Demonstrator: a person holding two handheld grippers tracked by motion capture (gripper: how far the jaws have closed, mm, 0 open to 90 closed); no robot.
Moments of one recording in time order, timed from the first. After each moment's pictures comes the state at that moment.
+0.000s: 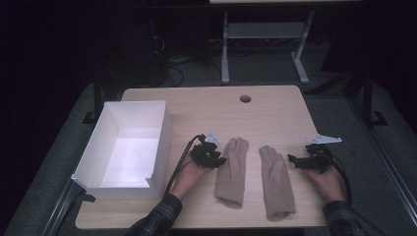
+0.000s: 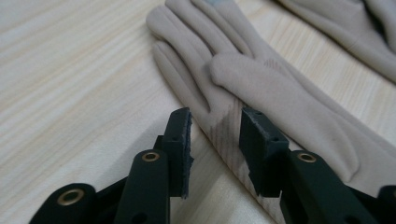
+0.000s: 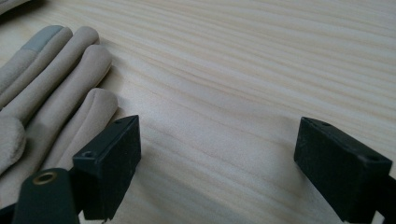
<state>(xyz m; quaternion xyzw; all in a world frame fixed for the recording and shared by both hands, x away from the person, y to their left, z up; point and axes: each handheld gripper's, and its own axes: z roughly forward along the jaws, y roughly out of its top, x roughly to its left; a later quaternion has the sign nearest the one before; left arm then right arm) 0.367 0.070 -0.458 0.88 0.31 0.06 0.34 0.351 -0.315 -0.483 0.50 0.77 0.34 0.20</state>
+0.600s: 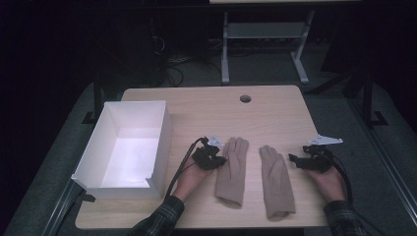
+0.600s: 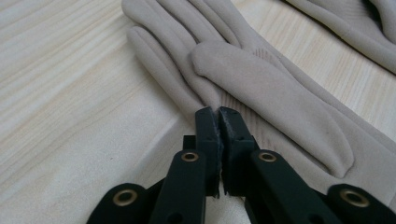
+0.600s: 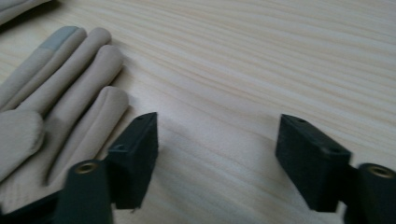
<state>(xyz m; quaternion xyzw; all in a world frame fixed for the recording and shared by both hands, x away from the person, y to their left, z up) 0.362 0.066 -0.461 0.89 0.30 0.05 0.35 0.347 -0.315 -0.481 0.49 0.78 0.35 0.20</state>
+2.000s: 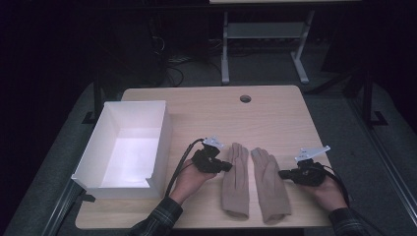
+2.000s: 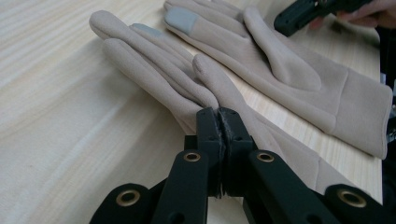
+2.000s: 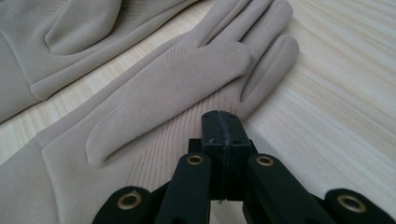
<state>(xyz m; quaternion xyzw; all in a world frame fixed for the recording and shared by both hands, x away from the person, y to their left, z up) 0.341 0.068 -0.436 0.87 0.28 -0.04 0.40 0.304 -0.276 -0.463 0.36 0.86 0.36 0.05</state>
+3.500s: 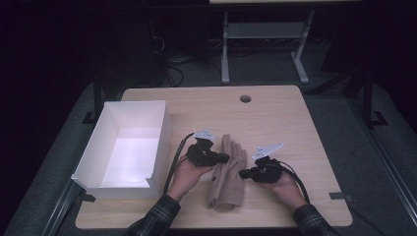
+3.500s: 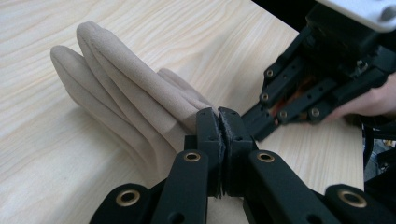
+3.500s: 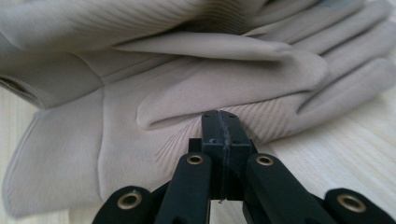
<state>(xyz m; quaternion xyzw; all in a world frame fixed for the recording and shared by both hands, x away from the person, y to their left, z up) 0.351 0.079 -0.422 0.84 0.30 -0.04 0.45 0.323 -0.162 -0.469 0.29 0.87 0.40 0.00</state>
